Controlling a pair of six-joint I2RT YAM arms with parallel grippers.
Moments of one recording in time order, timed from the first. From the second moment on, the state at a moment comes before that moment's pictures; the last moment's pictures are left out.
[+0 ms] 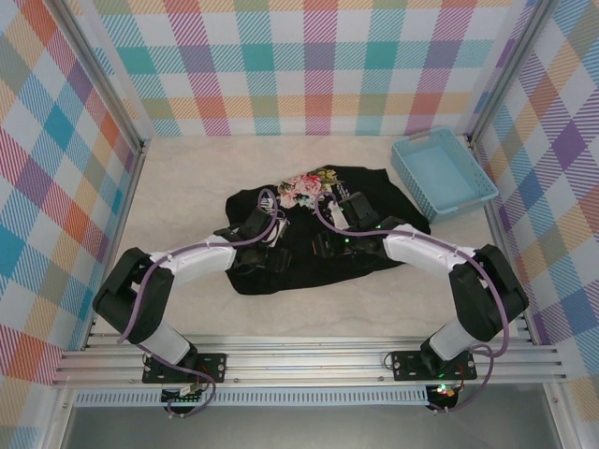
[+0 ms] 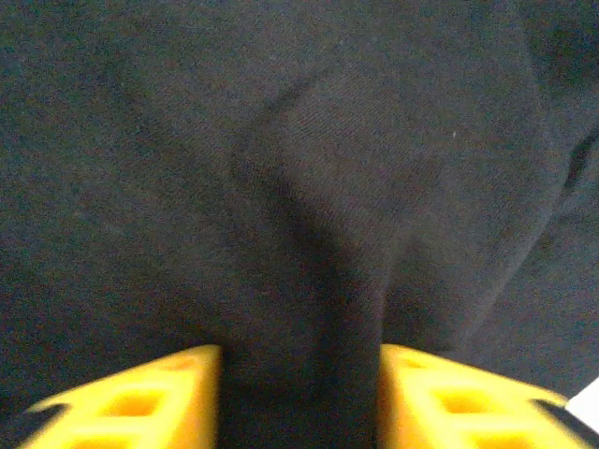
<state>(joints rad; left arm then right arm) -0.62 1.57 0.87 -0.37 0.06 -0.29 0.61 1.55 0.95 -0.34 -0.26 0.34</state>
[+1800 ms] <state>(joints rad) -0.58 1.22 0.85 -0.46 -0.10 -0.45 0.66 1.70 0.90 0.08 -0.66 0.46</state>
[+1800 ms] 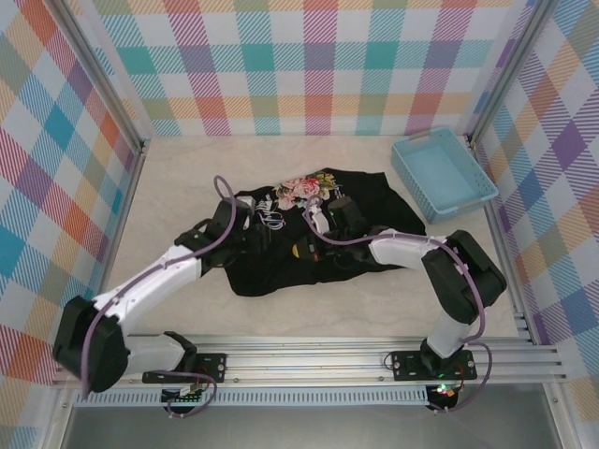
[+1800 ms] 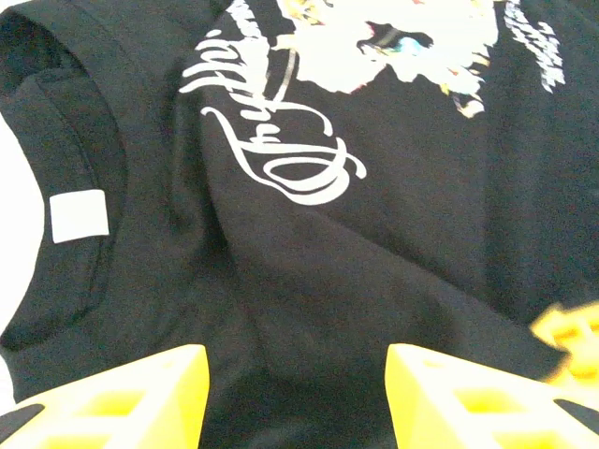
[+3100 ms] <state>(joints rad) -0.55 1.41 0.92 -0.40 0.39 -0.38 0.61 1.52 0.91 -0.26 -0.44 0.24</state>
